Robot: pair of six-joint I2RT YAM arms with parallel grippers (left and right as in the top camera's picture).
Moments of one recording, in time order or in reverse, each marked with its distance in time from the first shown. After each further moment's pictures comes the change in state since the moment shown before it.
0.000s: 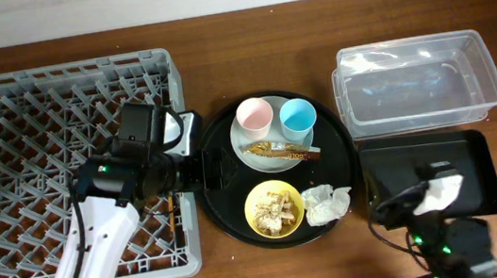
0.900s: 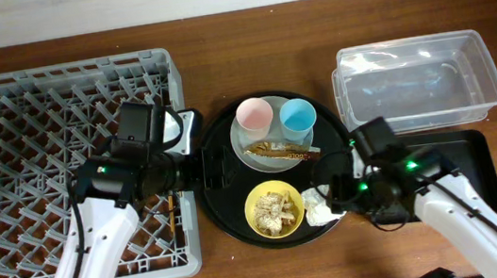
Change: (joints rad) left arm 0.000 -0.005 0.003 0.009 0.016 0.000; right arm 0.225 1.196 0.585 -0.578 -0.170 0.258
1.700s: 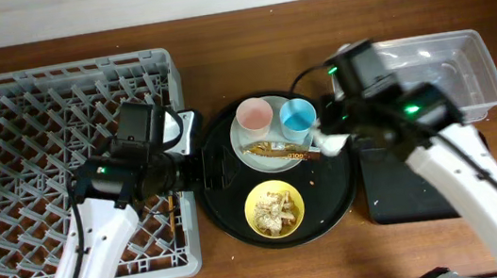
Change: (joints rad) left arm -0.001 -0.002 0.000 0.000 0.000 0.000; right arm 0.033 0.185 0.584 -0.049 0.309 -0.038
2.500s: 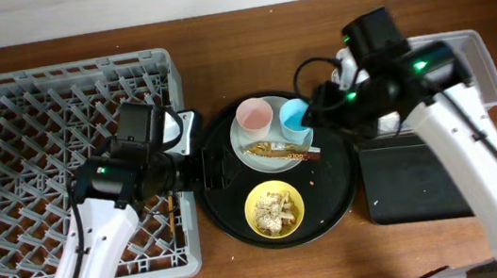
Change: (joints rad) left arm 0.000 0.000 0.000 0.001 0.000 0.000; right arm -0.071 0.148 0.175 -0.220 -0.449 0.180
